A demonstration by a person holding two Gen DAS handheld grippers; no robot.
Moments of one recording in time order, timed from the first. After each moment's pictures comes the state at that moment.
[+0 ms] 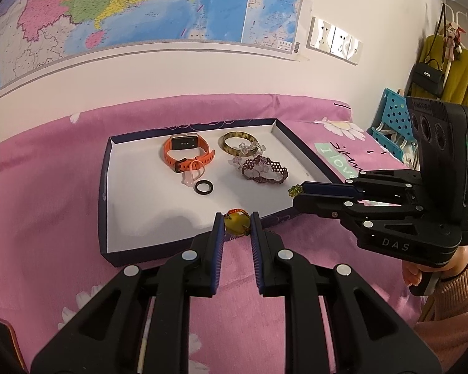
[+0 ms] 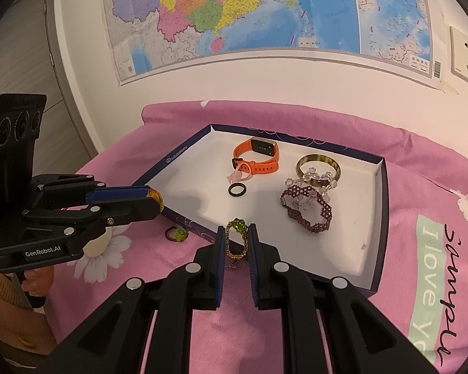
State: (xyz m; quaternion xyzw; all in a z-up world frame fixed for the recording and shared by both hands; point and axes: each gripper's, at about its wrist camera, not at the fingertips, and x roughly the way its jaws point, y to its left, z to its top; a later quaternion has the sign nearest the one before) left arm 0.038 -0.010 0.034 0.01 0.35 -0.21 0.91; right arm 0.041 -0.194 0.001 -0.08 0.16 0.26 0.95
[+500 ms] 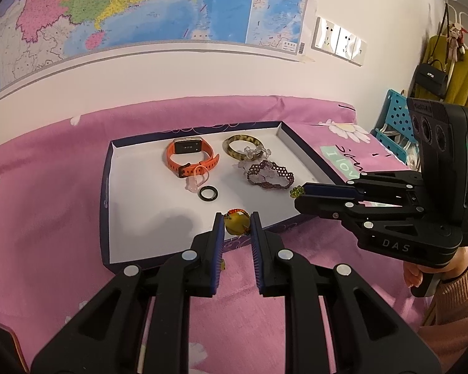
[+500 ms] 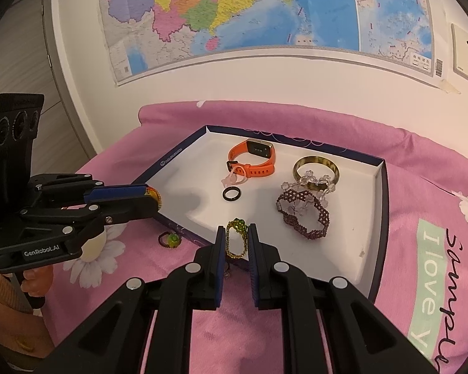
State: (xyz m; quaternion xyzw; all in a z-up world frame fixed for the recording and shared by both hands) left arm 0.052 -0.011 0.035 0.01 0.35 -0.21 0.91; right arm 0.053 -0.194 0.003 -0.08 0.17 0.26 0.95
